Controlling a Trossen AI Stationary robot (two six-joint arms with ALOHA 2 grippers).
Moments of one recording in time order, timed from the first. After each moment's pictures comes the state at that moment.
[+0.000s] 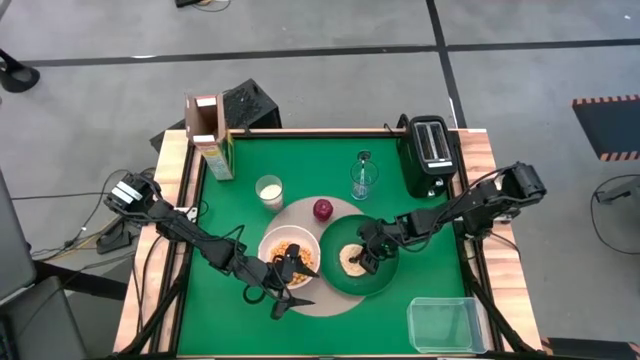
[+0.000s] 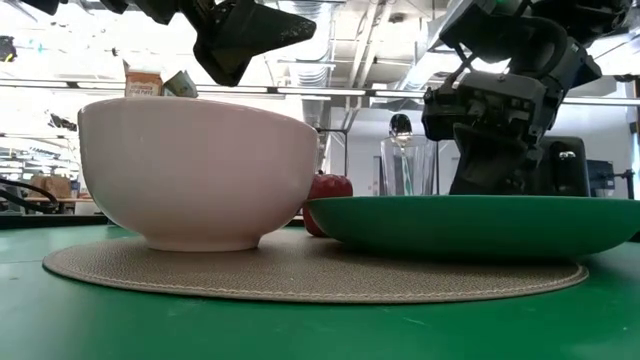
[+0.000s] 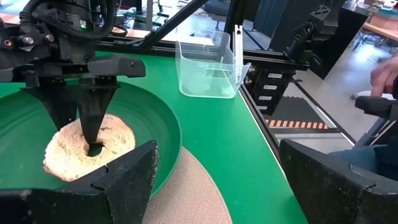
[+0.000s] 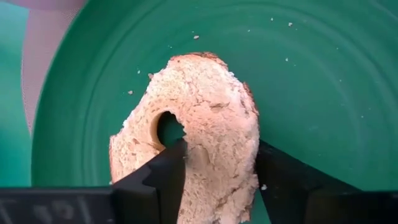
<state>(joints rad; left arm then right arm) -0.50 1.62 0.78 0.54 -0.25 -0.28 0.22 1.57 0.69 -0.06 0.01 0.75</state>
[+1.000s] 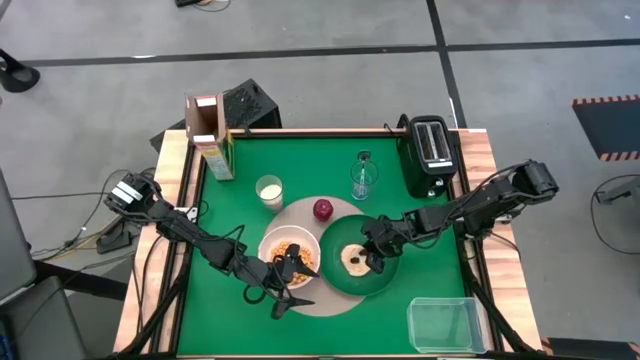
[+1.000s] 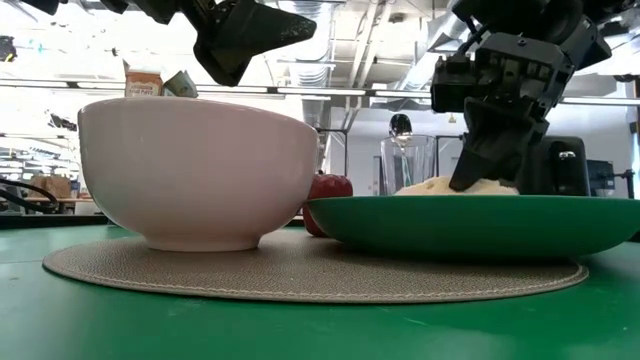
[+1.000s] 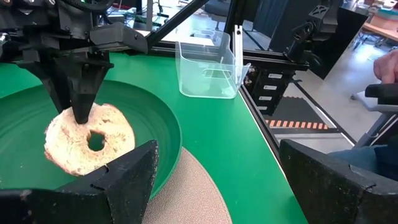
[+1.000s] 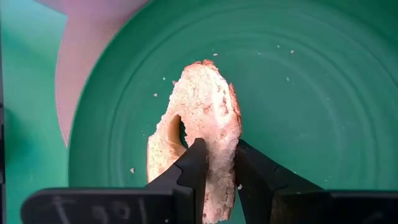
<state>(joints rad) -0.50 1.62 0.78 0.54 -0.25 -0.28 0.22 1.45 0.69 -0.11 0.03 0.68</state>
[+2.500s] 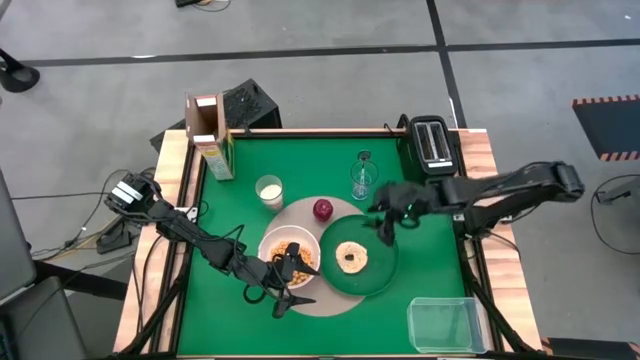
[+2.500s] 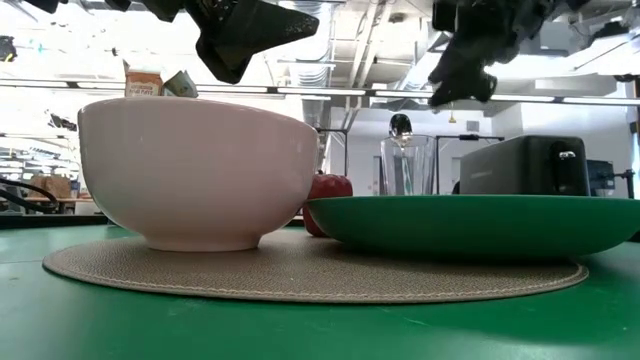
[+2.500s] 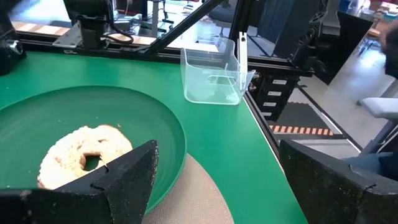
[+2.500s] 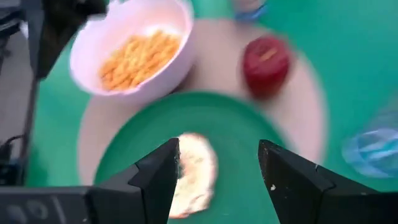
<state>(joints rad) -0.50 1.62 0.78 0.56 -0.28 -0.27 0.08 1.17 0.85 -0.39 0.08 0.42</state>
